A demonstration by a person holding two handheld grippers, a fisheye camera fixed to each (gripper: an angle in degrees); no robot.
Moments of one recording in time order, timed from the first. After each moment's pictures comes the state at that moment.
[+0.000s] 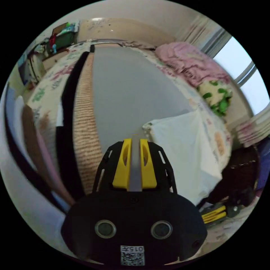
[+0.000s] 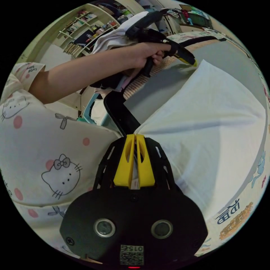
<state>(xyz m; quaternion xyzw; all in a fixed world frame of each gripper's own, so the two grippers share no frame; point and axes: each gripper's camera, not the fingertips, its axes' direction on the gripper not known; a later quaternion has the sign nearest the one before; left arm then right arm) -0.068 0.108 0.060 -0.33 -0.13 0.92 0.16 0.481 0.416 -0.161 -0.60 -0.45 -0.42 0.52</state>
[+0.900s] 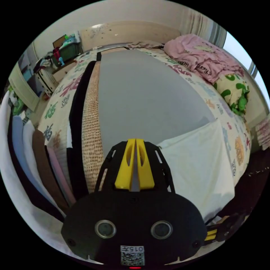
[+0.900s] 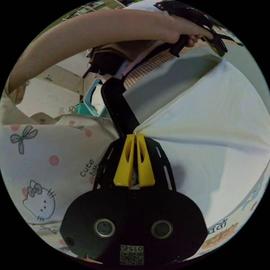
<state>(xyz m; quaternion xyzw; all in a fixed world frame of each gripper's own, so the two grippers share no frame) -0.140 0.113 0.094 -0.30 -0.12 0.93 0.17 0.342 0.486 -0.109 -0.63 -0.46 -0.44 0.45</state>
